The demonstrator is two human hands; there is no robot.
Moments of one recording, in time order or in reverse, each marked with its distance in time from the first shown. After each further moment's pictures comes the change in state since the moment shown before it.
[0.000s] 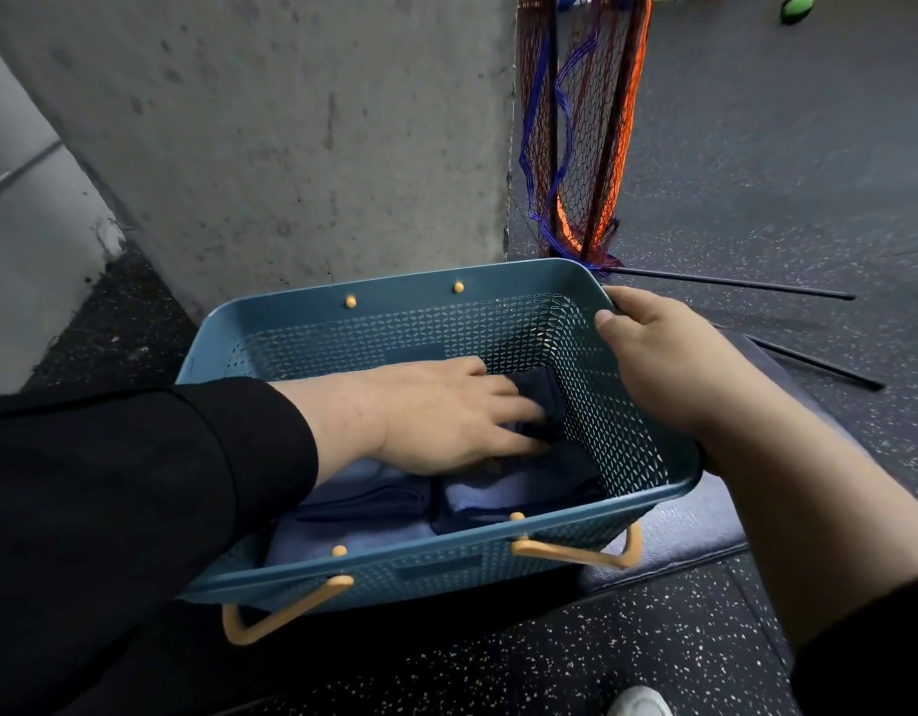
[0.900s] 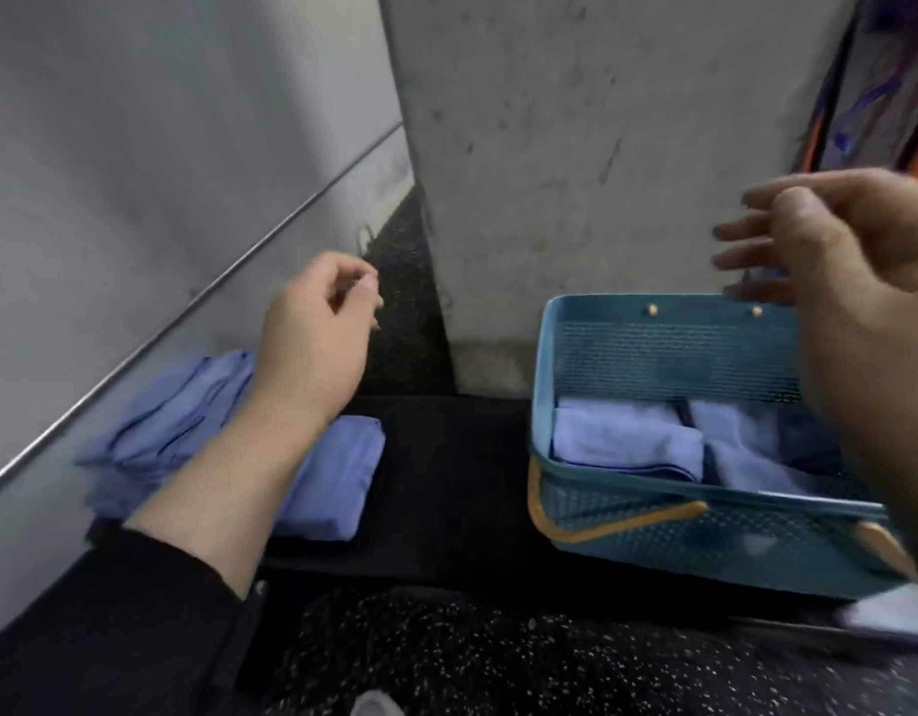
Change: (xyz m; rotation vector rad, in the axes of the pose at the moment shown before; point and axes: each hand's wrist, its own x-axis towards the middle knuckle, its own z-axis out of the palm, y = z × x) left_hand -0.284 0.096 -0.121 -0.507 1.064 -1.658; right_hand -0.106 -0.157 0.065 0.483 0.212 -0.599
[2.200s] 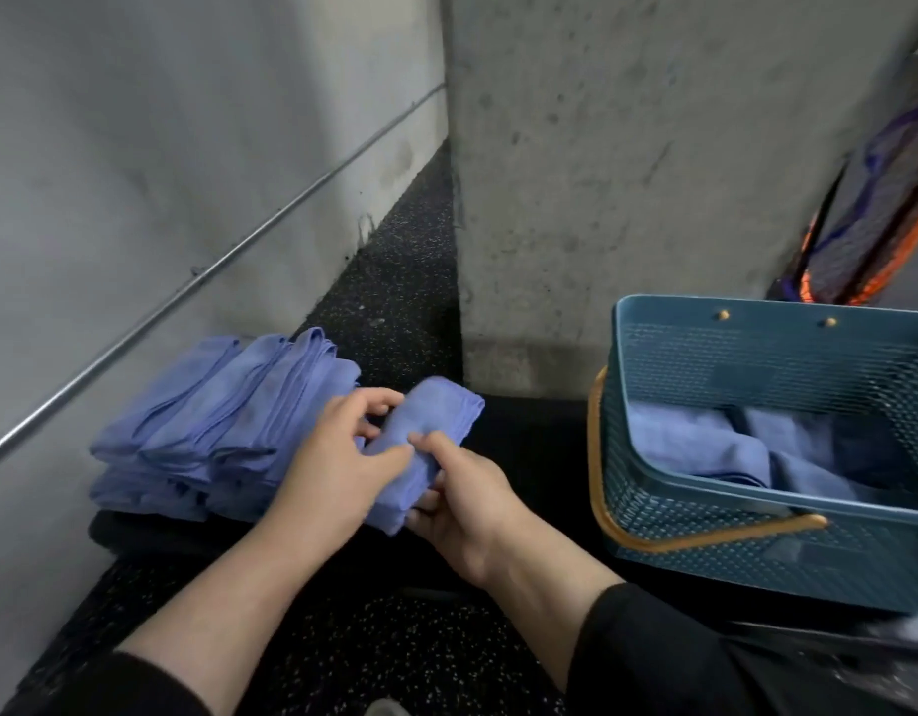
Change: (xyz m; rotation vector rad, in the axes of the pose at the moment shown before) left_hand -0.064 -0.105 -0.039 0.044 -0.227 -0.216; right_hand -0.132 0.064 0.264 0.735 -0.470 1.223
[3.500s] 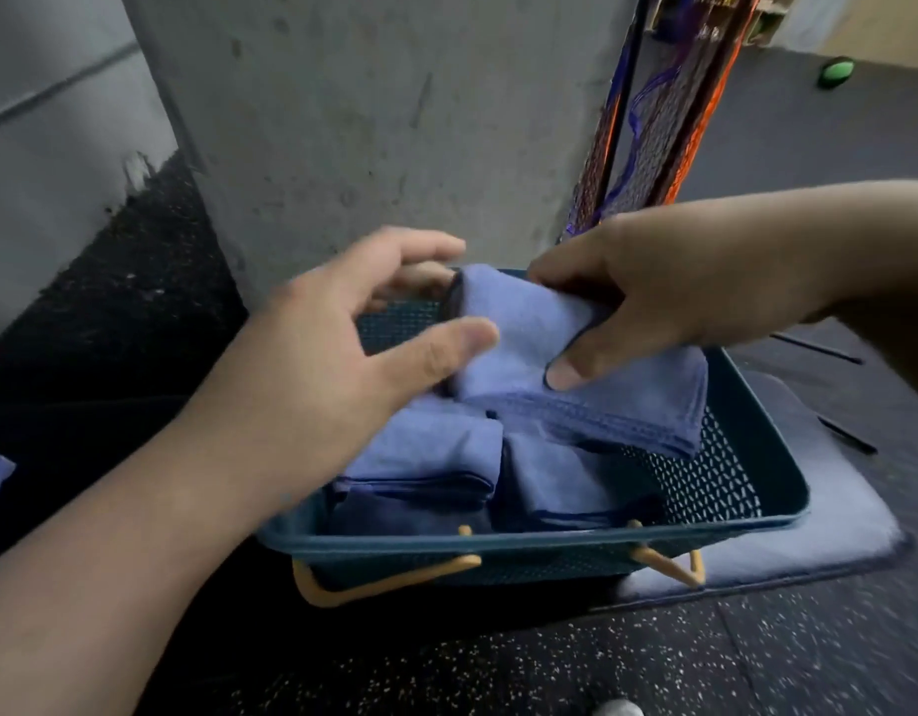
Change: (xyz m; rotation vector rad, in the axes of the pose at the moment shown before) left_hand 0.022 0.197 0.161 -0.176 -0.315 0.400; right_hand -0.157 -0.310 -0.194 -1.969 -0.051 -0.198
